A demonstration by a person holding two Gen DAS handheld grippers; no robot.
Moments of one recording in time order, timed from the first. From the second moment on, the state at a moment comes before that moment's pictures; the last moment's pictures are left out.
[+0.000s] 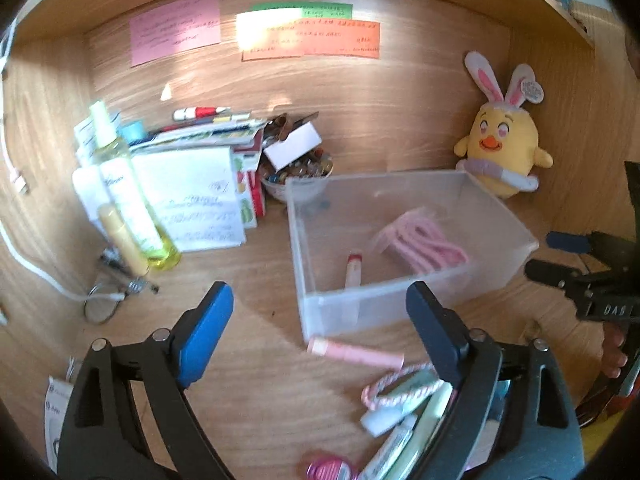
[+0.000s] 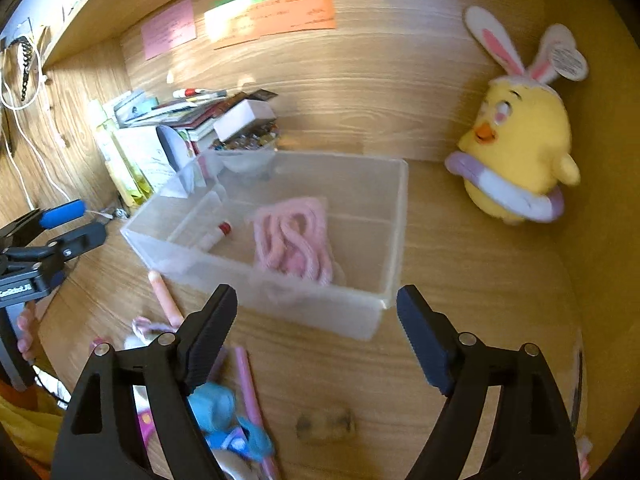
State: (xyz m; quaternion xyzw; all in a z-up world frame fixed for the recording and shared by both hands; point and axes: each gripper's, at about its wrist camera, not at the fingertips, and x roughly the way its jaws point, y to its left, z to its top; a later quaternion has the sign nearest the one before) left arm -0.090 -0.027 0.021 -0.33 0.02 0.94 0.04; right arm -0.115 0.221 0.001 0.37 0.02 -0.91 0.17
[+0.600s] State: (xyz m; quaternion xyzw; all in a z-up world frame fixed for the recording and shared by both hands) left arm -0.029 -0.055 -0.048 -0.43 -0.02 0.90 0.03; right arm -0.073 0.245 -0.050 0.41 0.01 -0.91 0.11
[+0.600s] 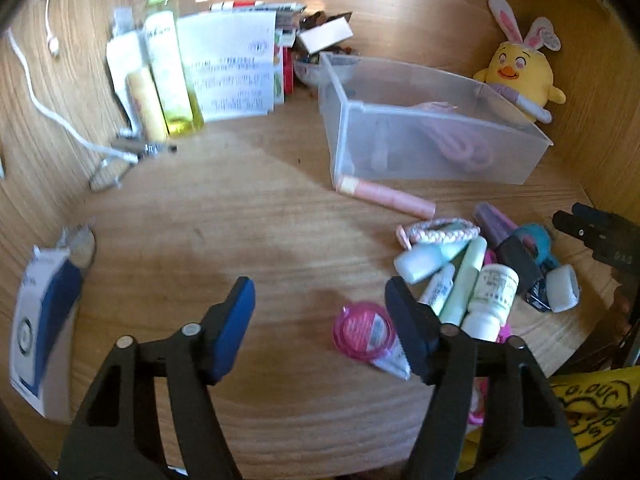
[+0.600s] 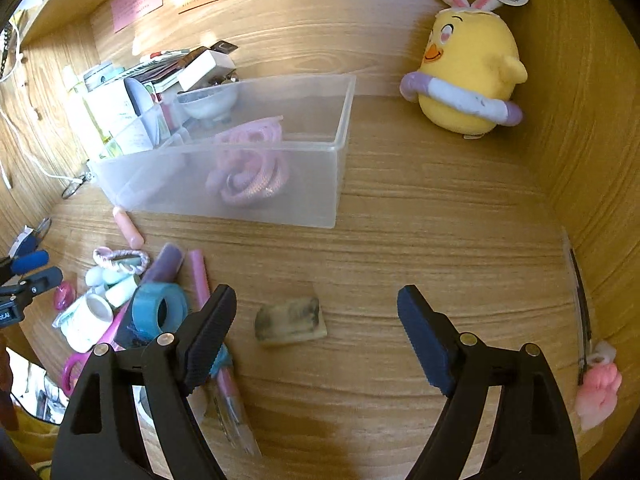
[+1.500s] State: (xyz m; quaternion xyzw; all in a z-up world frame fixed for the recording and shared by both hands) left arm -0.019 -0.032 -0.057 -0.43 -0.03 0.90 0.06; right arm -0.066 0.230 -0.068 0.42 0.04 -0.90 0.13
